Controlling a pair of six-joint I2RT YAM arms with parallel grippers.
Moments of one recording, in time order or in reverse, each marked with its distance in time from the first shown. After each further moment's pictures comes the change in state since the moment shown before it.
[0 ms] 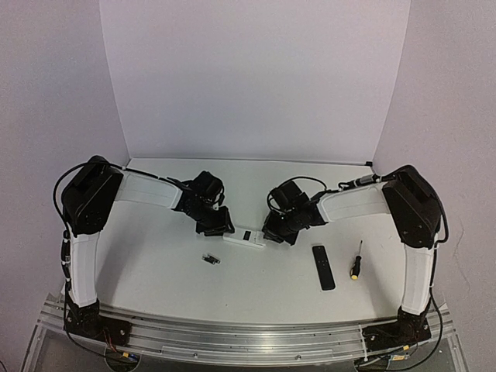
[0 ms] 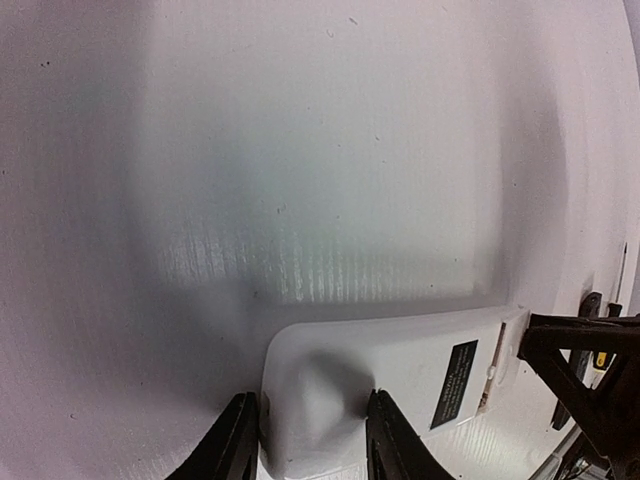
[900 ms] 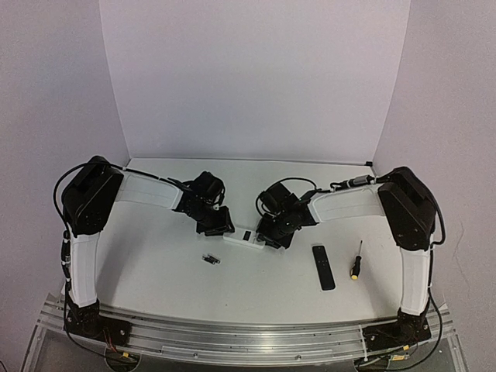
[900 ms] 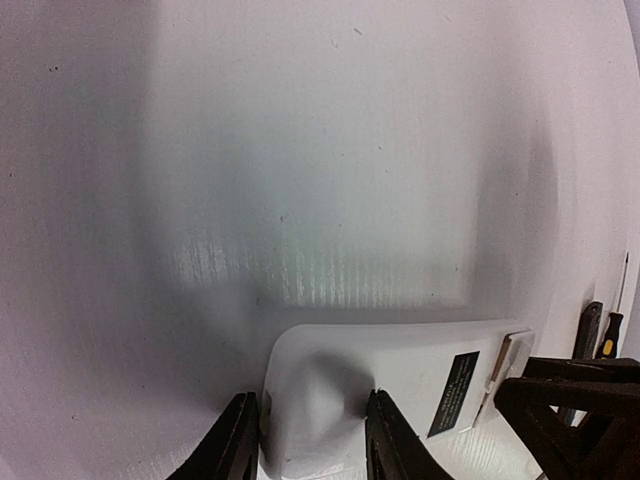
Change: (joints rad) left arm -0.007 0.000 -0.002 0.009 -0.025 -0.018; right arm 0.062 0.030 0.086 -0.130 0.065 0.047
